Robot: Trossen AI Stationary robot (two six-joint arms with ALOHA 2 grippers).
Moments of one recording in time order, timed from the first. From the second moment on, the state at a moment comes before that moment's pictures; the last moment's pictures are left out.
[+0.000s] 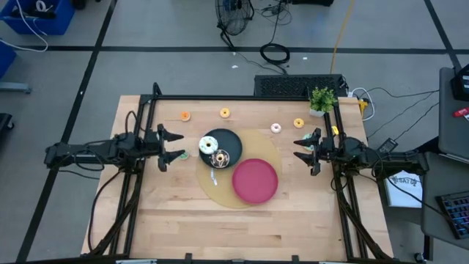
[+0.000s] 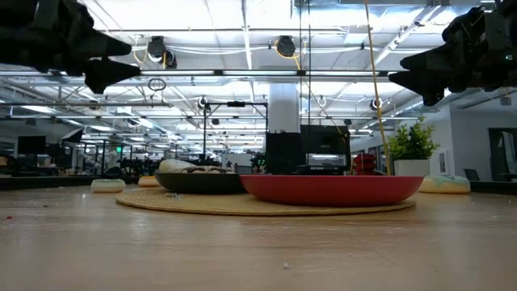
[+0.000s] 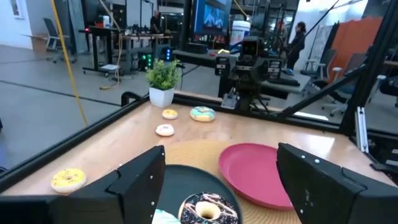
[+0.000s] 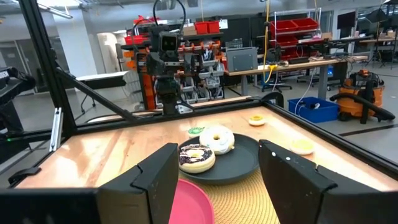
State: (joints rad) left arm 0.04 0.23 0.13 0.09 -0.12 -0.13; right arm -0.03 0.08 0.02 0.13 0.13 0.11
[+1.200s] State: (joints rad) left arm 0.07 0.22 0.02 0.14 -0.05 -0.16; right arm -0.03 0.08 0.02 0.13 0.13 0.11
